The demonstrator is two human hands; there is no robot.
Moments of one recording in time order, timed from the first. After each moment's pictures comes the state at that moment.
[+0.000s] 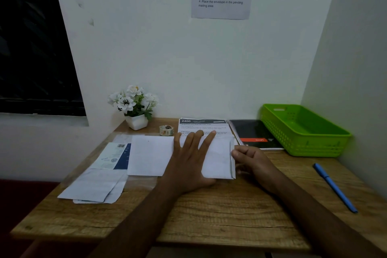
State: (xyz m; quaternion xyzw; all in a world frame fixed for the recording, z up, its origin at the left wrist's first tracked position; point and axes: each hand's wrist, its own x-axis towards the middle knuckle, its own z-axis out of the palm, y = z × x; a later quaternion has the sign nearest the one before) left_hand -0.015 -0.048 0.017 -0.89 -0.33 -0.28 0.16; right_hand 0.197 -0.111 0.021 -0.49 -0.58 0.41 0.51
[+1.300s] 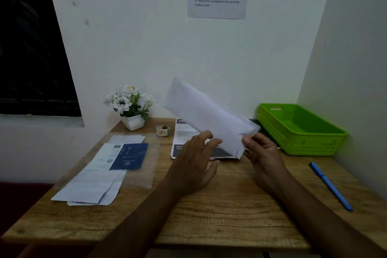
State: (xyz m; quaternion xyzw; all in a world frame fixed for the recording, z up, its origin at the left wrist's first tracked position) left_hand -0.001 -0.064 0.026 -0.88 -0.22 -0.42 0.09; right_hand 0.202 -0.109 0.027 -0.38 -0.44 0.37 0.73
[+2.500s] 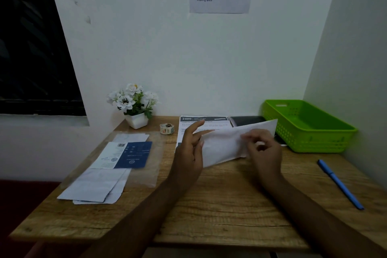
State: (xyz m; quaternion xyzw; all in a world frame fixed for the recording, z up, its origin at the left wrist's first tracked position) left_hand -0.003 -0.062 0.022 -0.75 -0.23 -0.55 -0.29; right_hand 0.185 -0.102 0.016 -0.52 -0.52 0.01 0.67
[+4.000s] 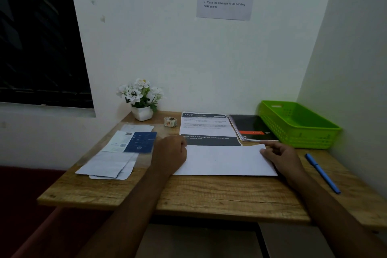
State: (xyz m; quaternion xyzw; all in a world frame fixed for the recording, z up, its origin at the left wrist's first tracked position) left_hand -0.052 -0.051 0.012 -0.80 -0.47 -0.38 0.00; right_hand 0.244 -0.150 0.006 -0.66 -0.45 0.20 0.56
